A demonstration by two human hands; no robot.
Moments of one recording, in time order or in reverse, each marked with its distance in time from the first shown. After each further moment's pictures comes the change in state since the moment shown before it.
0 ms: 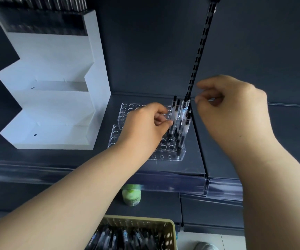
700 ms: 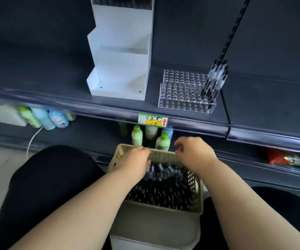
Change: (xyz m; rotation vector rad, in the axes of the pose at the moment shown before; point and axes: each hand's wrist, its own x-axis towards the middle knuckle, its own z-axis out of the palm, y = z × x) left_hand -0.204 -0.100 -0.071 0.636 -0.494 -0.187; right_hand -0.178 -0.030 0.073 -0.319 -0.831 0.060
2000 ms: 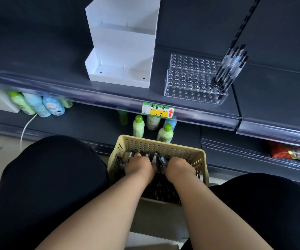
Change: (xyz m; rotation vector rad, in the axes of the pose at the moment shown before) left_hand 0.026 -0.007 0.083 -0.055 -0.234 -0.374; right_hand 0.018 -0.020 0.105 -0.054 -0.334 0.411
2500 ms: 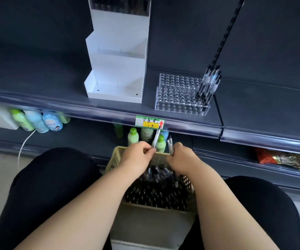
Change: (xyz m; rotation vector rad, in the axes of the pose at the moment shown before) left_hand -0.048 0.007 -0.082 -0.494 0.261 0.236; right_hand -0.047 0.020 -0.077 0.243 0.134 -0.266
